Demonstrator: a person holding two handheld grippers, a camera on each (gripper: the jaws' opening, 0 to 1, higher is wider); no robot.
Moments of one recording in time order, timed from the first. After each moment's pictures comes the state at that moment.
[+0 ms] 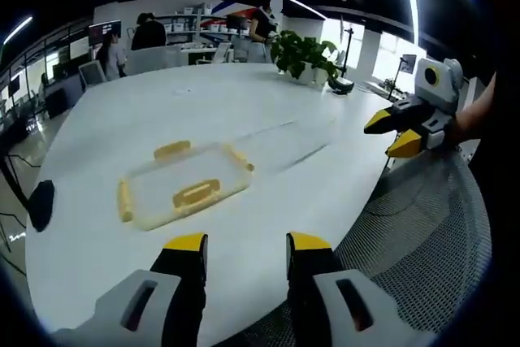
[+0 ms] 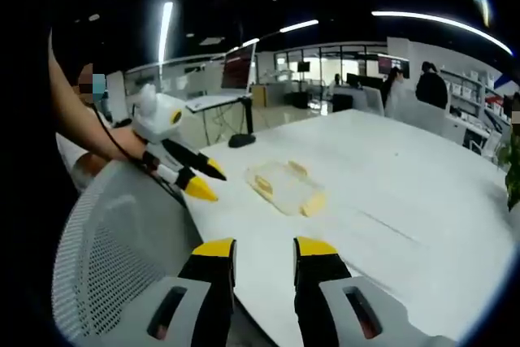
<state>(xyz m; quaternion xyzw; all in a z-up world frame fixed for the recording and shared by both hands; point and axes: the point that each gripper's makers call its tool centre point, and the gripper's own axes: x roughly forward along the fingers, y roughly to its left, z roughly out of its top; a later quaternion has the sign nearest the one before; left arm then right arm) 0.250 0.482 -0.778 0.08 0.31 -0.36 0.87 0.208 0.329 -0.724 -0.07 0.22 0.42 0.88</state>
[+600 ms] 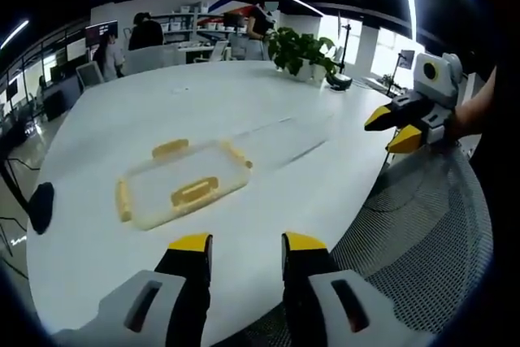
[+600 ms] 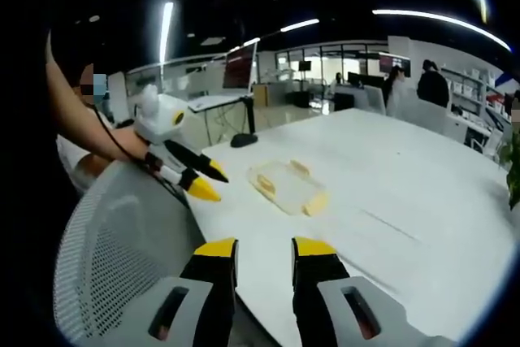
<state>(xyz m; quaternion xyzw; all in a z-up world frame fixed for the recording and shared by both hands) 0.249 0.482 -0.780 0.08 0.32 -0.37 0.87 0.206 0.331 -0.722 -0.07 0.21 0.42 0.88</state>
